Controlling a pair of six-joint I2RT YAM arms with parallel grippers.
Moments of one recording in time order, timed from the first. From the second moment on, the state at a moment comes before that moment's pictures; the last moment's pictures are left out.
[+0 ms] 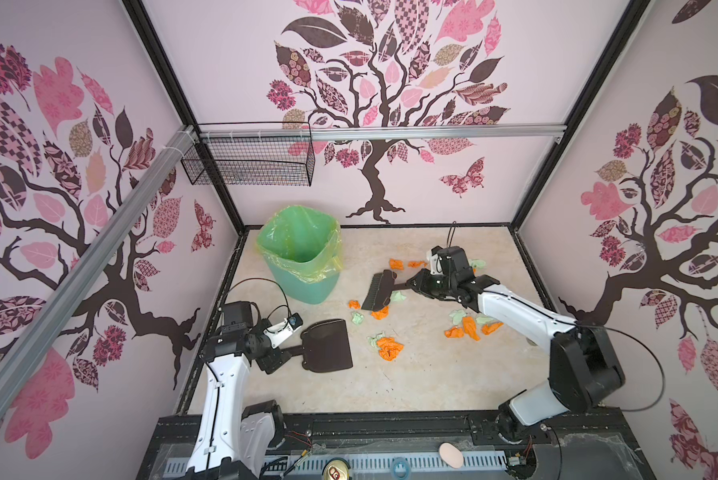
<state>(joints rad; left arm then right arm) 0.22 0.88 0.68 -0.97 0.28 1.18 0.43 1.46 1.01 -0.28 -0.30 0.71</state>
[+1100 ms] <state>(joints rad) 0.22 0.85 0.66 -0.98 0.27 1.17 0.27 1.67 1.04 0.02 -0.14 1.10</state>
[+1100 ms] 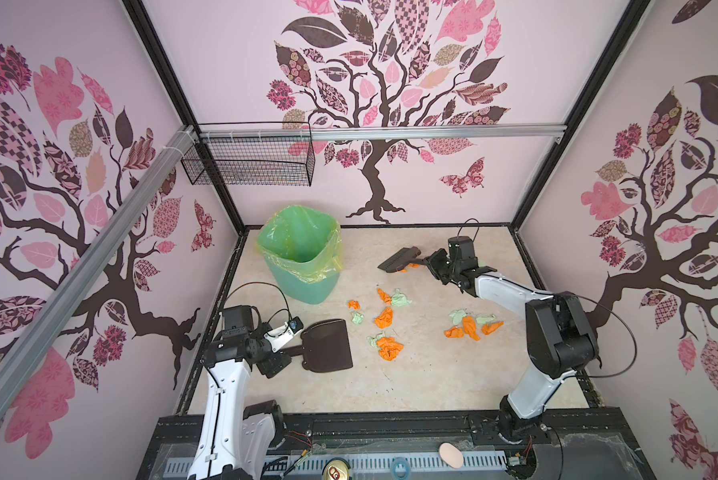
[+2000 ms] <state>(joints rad) 0.44 1.10 0.71 -0.99 0.26 1.39 0.27 1.38 1.68 -0.76 0.01 0.27</state>
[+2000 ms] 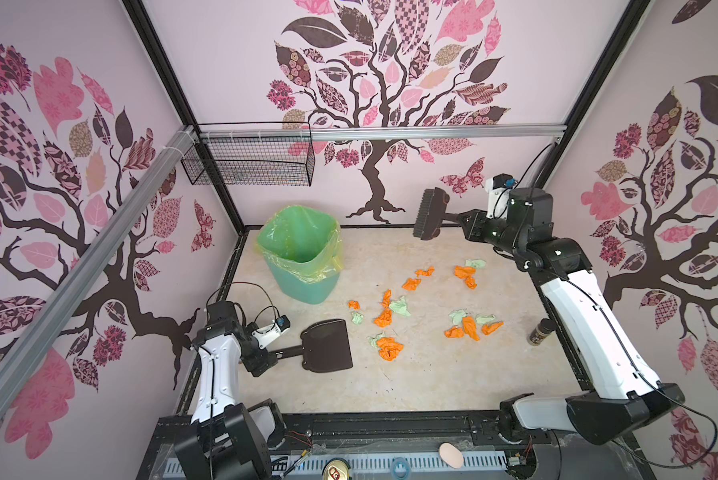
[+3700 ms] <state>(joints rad) 0.31 1.15 0.49 -0.64 0.31 1.55 0.28 1.57 1.59 -0.87 0.13 0.08</state>
